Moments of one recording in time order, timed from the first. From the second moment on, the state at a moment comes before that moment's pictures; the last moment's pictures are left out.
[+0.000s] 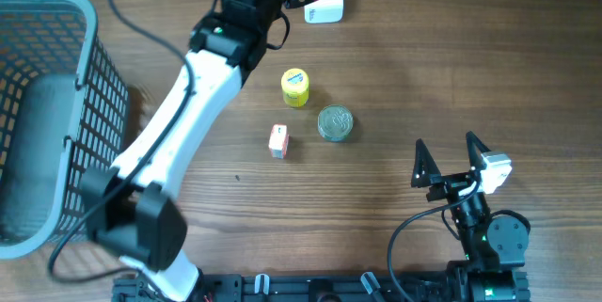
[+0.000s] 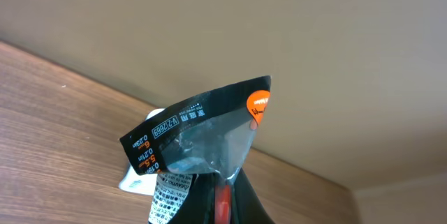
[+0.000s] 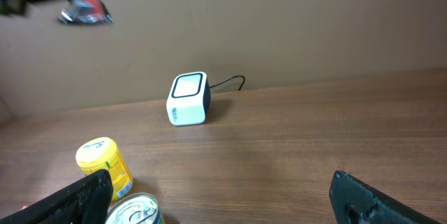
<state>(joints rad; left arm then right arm) -0.41 1.82 1.63 -0.16 -0.13 -0.78 0.02 0.01 0.01 0.01 -0.18 0.20</state>
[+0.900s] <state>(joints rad) -0.41 2.31 1.63 0.68 -0.33 -0.77 0.02 0.02 0.01 0.01 -0.18 0.20</state>
